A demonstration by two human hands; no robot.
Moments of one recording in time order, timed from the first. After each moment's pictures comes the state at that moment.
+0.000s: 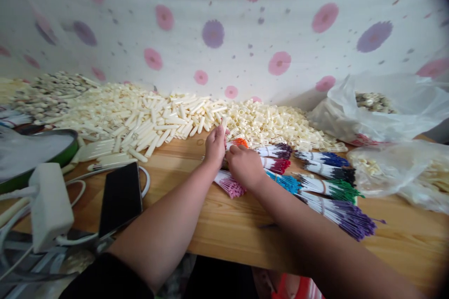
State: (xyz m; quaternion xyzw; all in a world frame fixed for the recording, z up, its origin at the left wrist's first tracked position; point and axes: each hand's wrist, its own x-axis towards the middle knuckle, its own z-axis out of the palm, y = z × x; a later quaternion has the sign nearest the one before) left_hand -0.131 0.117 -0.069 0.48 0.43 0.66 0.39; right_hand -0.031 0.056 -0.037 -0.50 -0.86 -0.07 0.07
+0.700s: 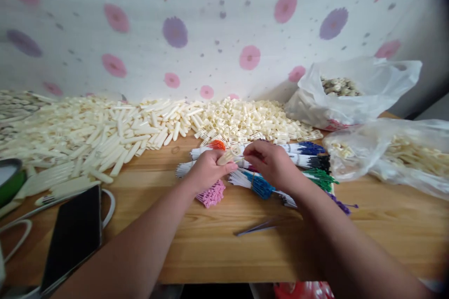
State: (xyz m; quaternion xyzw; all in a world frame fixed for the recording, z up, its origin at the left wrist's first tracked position) left_hand -0.107 0.065 -0.042 0.71 0.42 0.32 0.46; right_hand 0.084 0.038 -0.028 -0.47 -0.77 0.19 0.38
